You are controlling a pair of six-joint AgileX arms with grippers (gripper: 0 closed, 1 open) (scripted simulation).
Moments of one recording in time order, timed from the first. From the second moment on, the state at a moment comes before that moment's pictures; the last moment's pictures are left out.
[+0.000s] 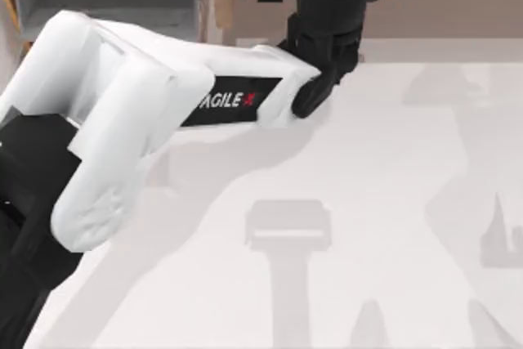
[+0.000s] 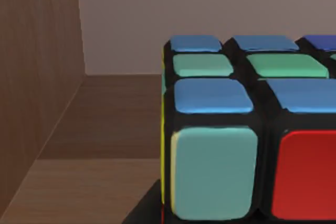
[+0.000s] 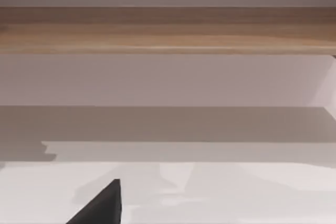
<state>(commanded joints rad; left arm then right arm) -0.73 2.41 1.73 0.69 -0.67 0.02 0.00 0.00 0.00 0.00 0.00 0.00</state>
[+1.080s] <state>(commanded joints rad) -0.83 2.30 1.86 0.20 -0.54 -0.09 0.00 0.00 0.00 0.00 0.00 0.00</state>
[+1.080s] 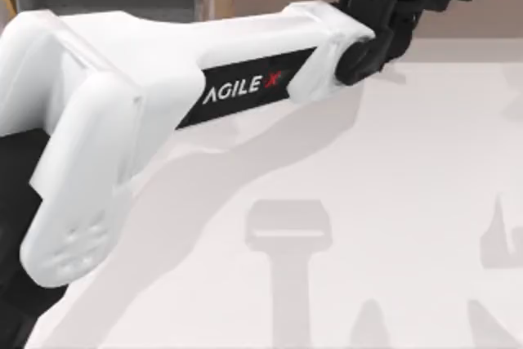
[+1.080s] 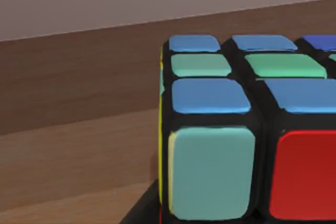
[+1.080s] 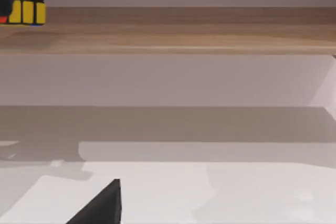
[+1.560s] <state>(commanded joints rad) -0.87 2.25 2.07 -0.62 -0.32 -0.22 0.00 0.00 0.00 0.00 0.00 0.00</state>
